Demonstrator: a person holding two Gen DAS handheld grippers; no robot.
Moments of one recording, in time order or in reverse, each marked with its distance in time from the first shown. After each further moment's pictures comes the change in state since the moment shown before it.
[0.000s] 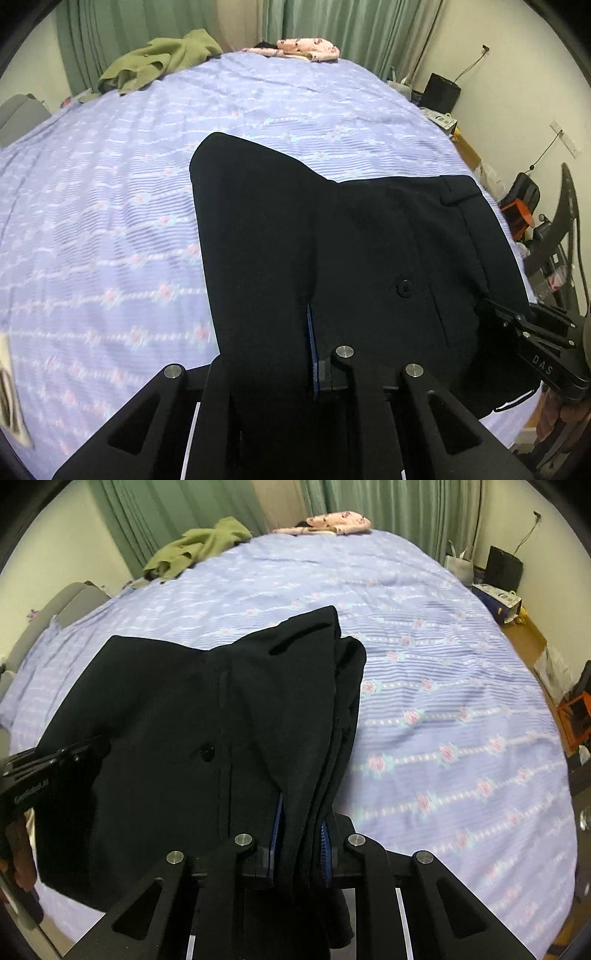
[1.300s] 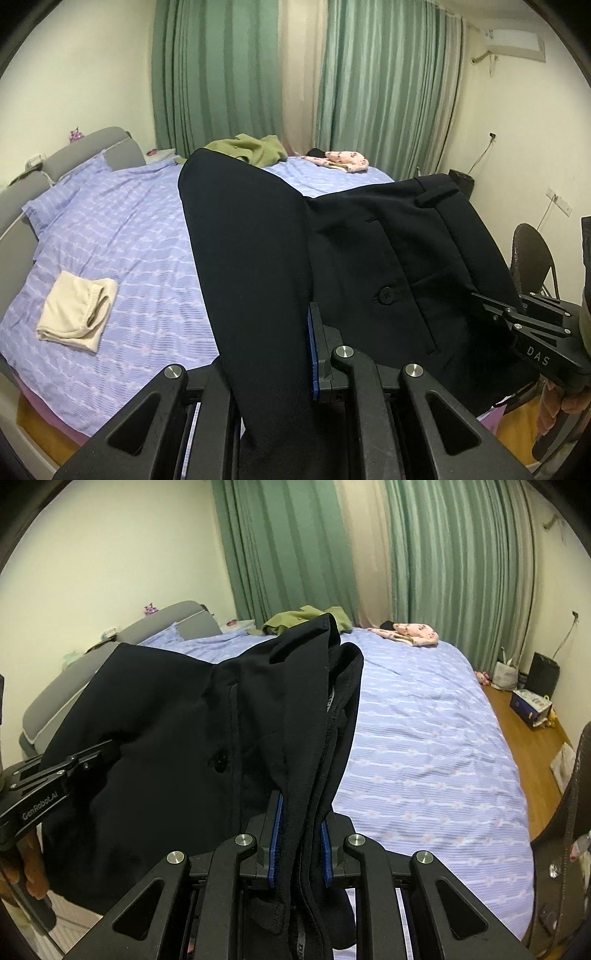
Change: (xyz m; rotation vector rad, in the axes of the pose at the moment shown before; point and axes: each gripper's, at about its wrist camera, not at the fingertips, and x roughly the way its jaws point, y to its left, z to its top) left arm -0.341 0.002 -0.203 -0.137 -0.393 0.148; right arm -0.305 0.113 -0.143 -0.292 -0.302 0.170
